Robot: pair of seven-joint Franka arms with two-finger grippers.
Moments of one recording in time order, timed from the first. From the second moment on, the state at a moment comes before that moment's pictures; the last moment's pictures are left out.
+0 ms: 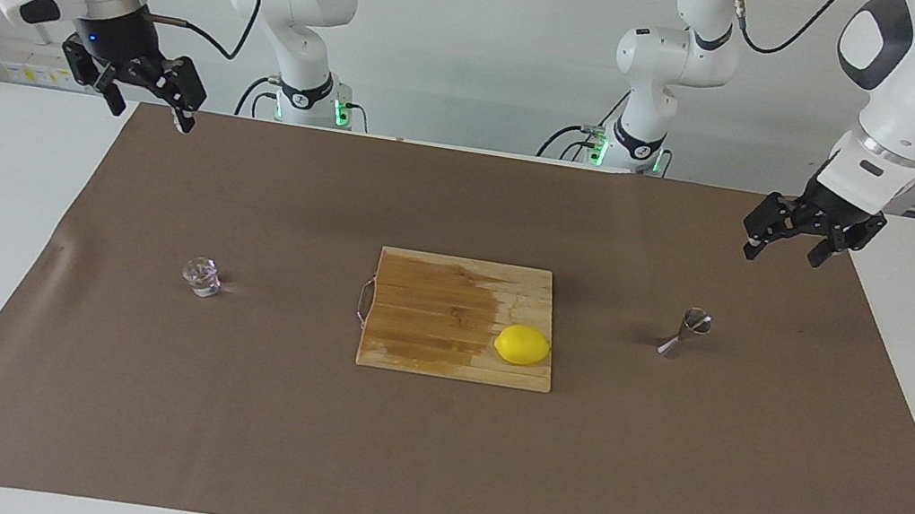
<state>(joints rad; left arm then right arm) -0.03 0.07 -0.02 -1.53 -0.03 1.66 -0.03 0.13 -0.05 -0.17 -1.59 -0.03 1.55 0.09</state>
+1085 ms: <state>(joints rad) -0.03 0.07 -0.02 -1.53 -0.03 1.66 -0.03 0.01 -0.06 -0.11 -1.59 -0.03 1.57 0.08</state>
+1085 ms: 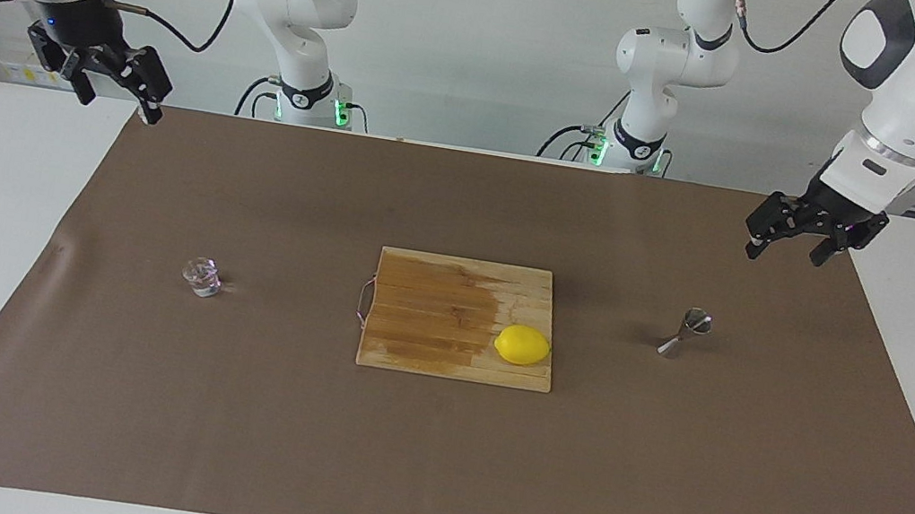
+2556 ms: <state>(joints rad) 0.21 0.16 -0.01 -1.56 -0.47 1.44 -0.22 0.01 -0.06 -0.11 -1.59 -0.03 1.57 0.08</state>
